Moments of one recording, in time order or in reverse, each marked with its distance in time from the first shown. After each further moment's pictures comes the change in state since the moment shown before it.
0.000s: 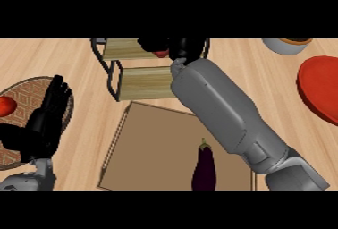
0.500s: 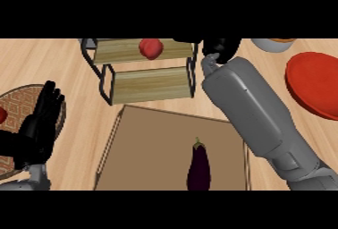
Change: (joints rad) left arm 0.047 -0.002 0.033 -0.009 -0.001 0.005 -0.006; right arm 0.134 -0.115 -0.067 -0.261 0.108 0.020 0.198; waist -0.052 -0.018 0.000
